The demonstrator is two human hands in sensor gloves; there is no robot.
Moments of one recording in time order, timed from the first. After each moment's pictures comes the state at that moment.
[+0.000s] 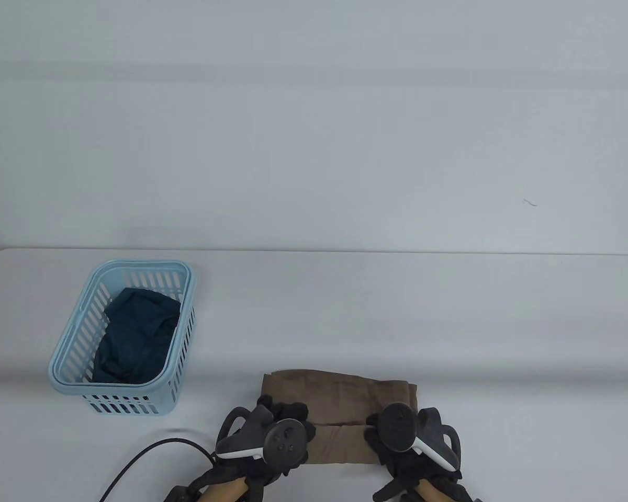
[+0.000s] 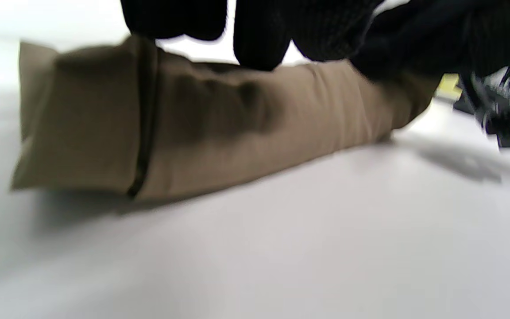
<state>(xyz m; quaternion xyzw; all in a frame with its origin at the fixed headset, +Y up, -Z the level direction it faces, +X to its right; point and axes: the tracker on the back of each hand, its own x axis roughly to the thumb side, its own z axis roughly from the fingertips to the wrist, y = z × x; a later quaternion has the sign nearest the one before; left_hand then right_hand) -0.092 -0.741 -0.313 -0.14 -0.36 0.03 0.92 0.138 -0.756 -0.323 0.11 0.09 0.98 0.14</state>
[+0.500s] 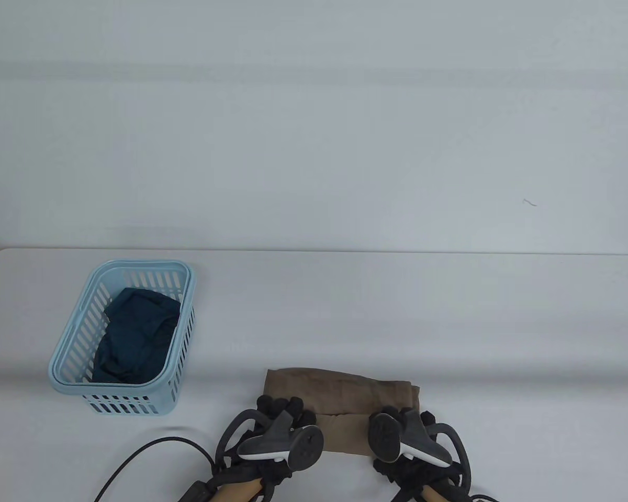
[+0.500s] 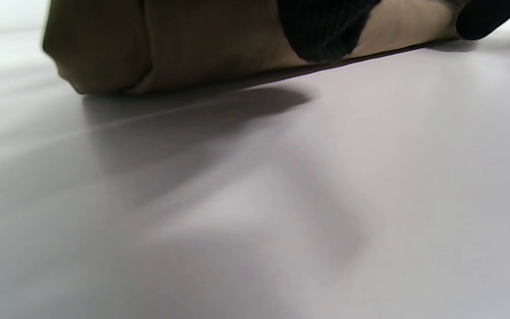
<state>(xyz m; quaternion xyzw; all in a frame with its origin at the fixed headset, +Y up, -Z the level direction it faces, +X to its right) -0.080 -0.768 -0.325 -0.16 -0.31 -0.07 0.93 0.134 -0.775 -0.320 0.14 0.19 0.97 -0.01</state>
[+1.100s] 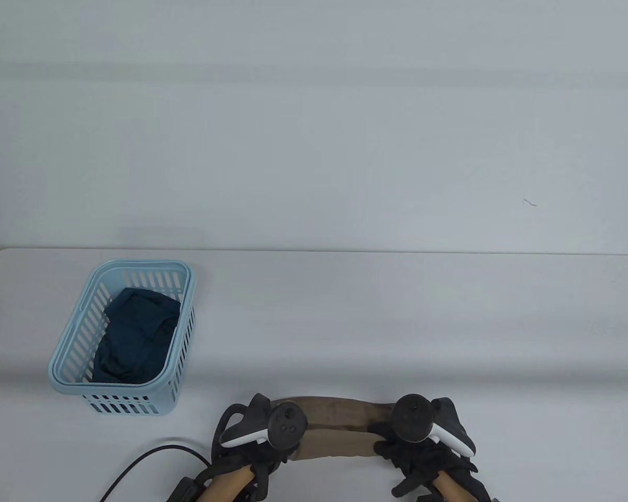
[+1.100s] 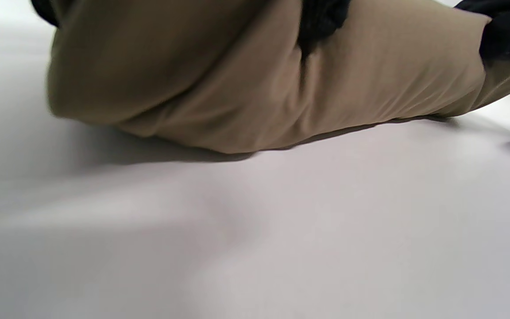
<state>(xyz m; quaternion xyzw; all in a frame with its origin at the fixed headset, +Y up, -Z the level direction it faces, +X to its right) -0.102 -0.758 -0.336 -0.18 -0.28 0.06 0.94 0.158 -0.757 -0.330 0.14 0.23 0.94 0.19</state>
